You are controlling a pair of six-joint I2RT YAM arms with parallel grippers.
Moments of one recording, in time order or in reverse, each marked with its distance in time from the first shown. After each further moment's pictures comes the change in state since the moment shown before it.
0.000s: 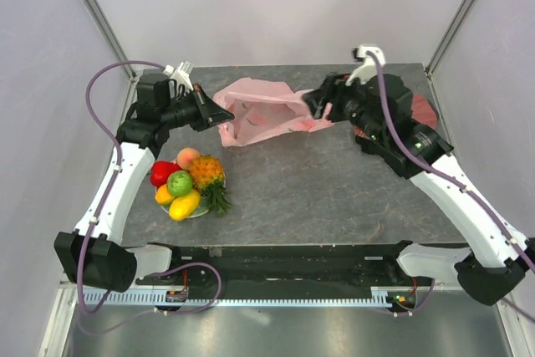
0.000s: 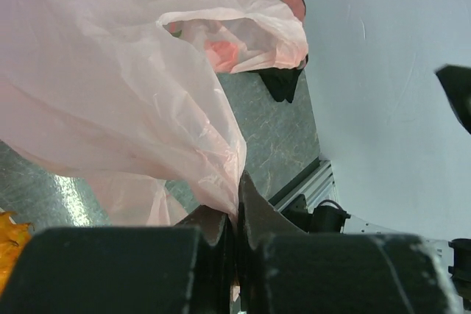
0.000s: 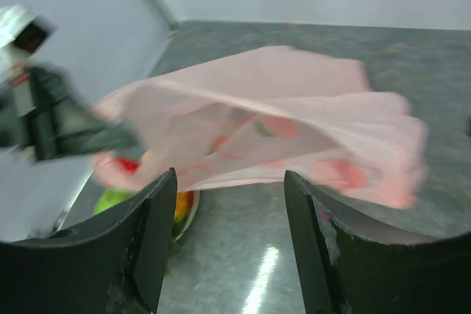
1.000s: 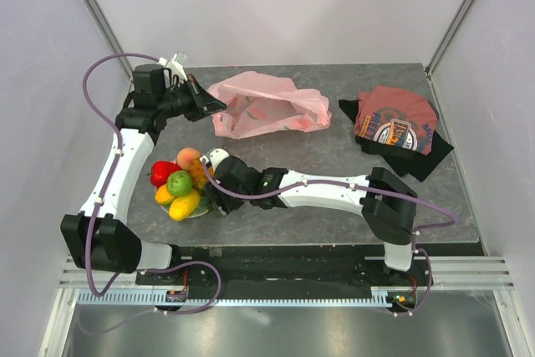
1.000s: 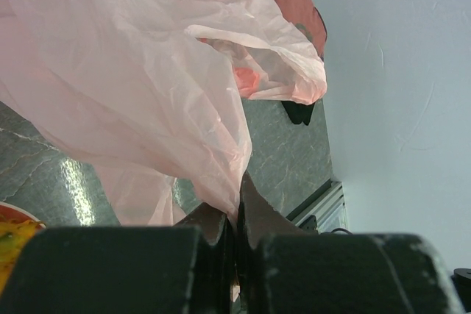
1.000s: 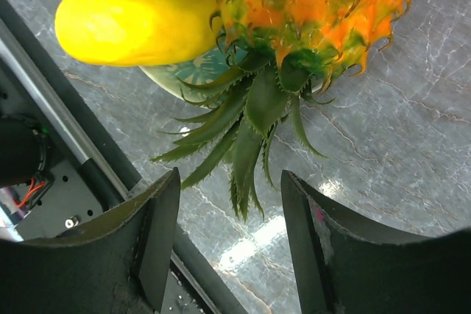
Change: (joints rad) left arm 0.072 0.121 0.089 -0.009 -0.001 0.034; right arm 0.621 0.702 0.007 0.158 -0.015 -0.074
